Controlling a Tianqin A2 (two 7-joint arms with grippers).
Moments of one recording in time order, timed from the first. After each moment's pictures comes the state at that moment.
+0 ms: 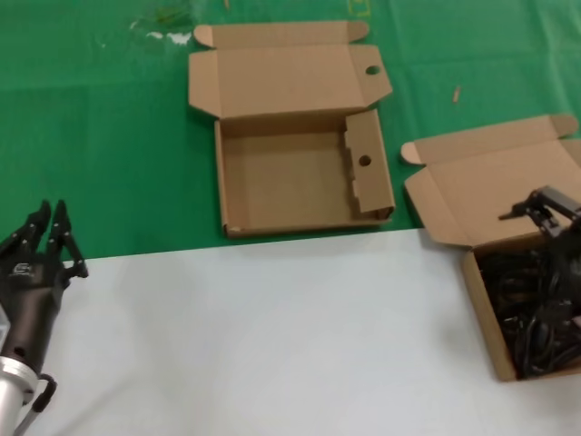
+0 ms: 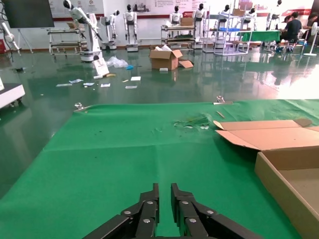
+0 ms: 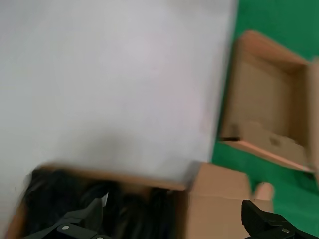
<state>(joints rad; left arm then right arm) 0.00 -0.30 1.60 -1.60 -1.80 0.00 0.00 0.44 1.06 -1.84 1.61 1.41 -1.04 -0.27</state>
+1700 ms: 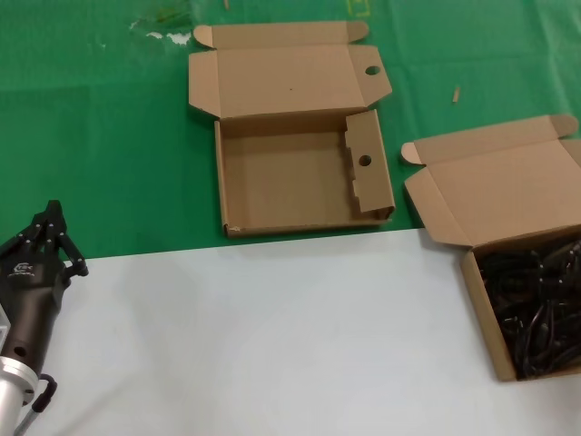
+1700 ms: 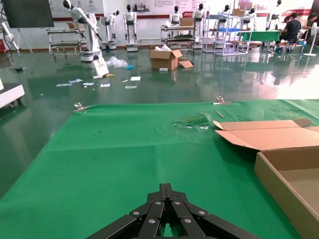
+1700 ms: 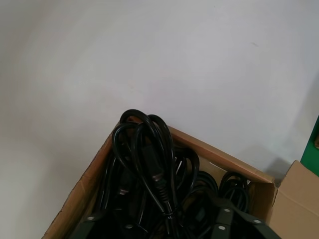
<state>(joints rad) 0.00 -0.30 1.60 -1.60 -1.80 0.00 0.00 0.74 0.99 -2.06 1.29 1.31 -1.33 -0.64</state>
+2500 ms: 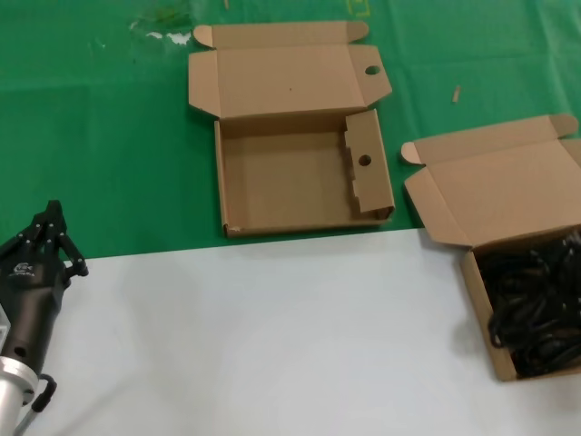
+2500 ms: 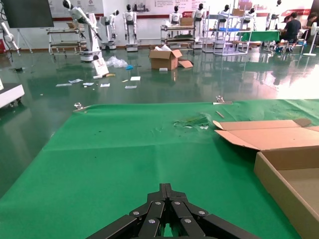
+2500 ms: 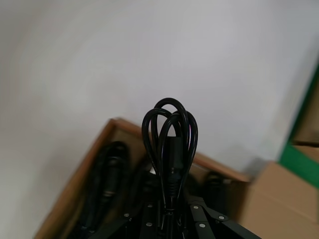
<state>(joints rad) 0.00 -0.30 1.60 -1.60 -1.80 0.00 0.00 0.77 1.00 -2.06 1.35 1.30 -1.35 -0.55</state>
